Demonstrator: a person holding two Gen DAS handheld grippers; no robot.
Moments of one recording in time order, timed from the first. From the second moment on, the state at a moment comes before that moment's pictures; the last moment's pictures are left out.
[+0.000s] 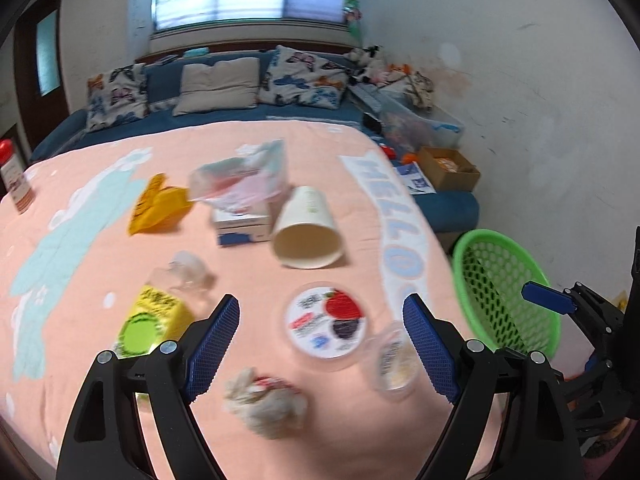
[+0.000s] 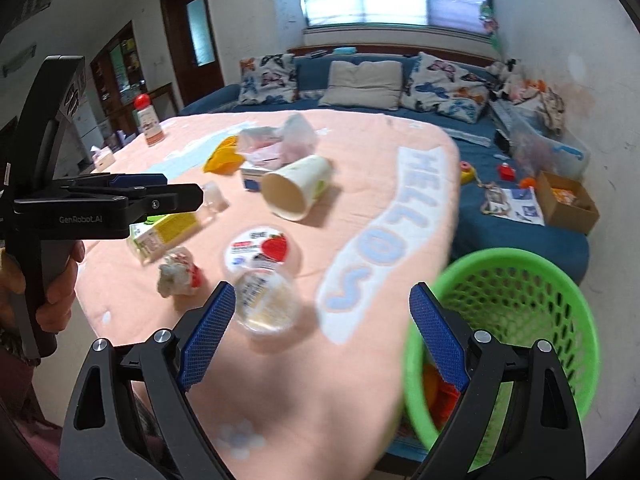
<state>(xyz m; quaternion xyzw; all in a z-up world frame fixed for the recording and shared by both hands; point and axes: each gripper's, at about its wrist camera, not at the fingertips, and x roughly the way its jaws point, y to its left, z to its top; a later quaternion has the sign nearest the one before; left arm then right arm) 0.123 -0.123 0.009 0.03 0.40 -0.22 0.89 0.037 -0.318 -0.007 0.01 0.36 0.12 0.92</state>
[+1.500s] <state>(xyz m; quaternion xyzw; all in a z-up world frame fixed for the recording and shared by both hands) 0.156 -0.008 -0.041 0.01 0.46 -0.17 0.87 0.098 -0.254 -0.082 -0.01 0.46 0.15 0.88</state>
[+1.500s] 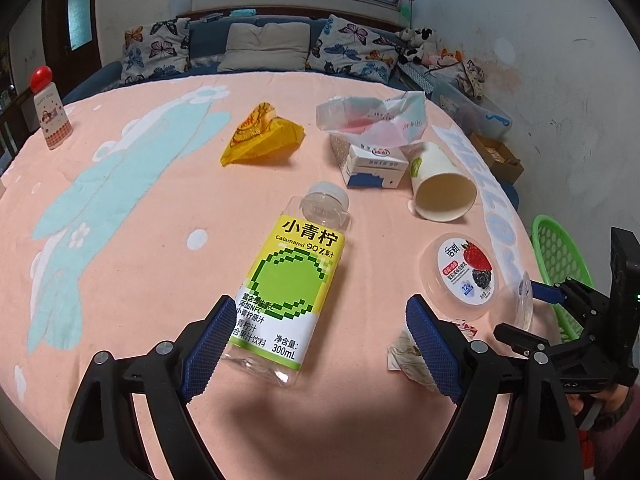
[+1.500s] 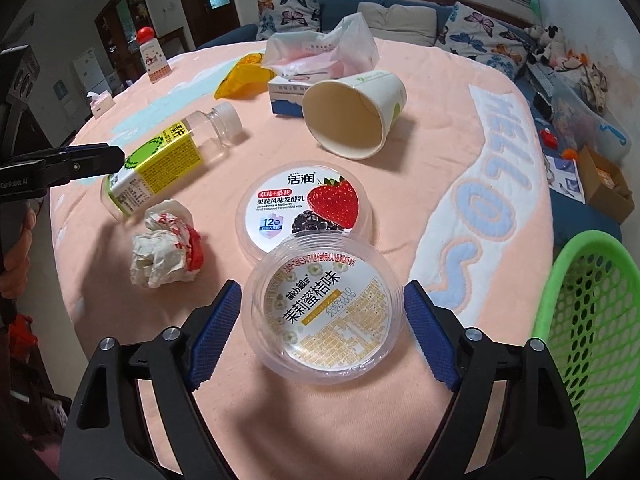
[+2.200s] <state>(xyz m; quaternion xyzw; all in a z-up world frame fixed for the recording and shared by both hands) 0.181 -0.020 -0.056 0.05 0.46 -0.18 0.87 0.098 -0.248 -0.078 -0.02 0.45 0.15 0.88</state>
